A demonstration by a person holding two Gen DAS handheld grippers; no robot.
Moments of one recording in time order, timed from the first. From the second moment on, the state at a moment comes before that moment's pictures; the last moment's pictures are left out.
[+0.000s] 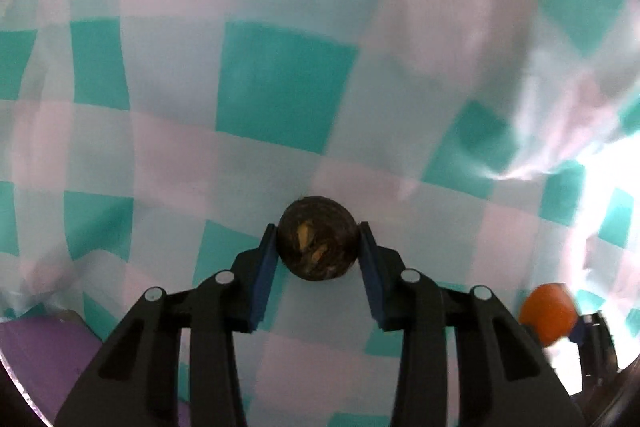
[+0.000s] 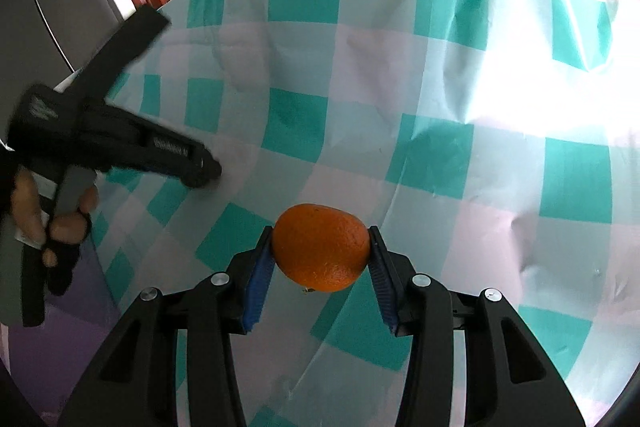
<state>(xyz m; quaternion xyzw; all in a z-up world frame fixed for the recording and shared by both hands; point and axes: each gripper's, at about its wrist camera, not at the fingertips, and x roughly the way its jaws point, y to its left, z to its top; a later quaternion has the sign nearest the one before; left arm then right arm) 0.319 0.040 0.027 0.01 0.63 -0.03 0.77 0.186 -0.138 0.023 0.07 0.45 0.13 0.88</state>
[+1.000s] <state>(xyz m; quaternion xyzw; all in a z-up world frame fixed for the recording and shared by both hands) -0.042 -0.003 0.156 0.07 0.47 -0.05 0.88 -0.010 -0.143 0.156 -0.05 0.42 0.10 0.90</state>
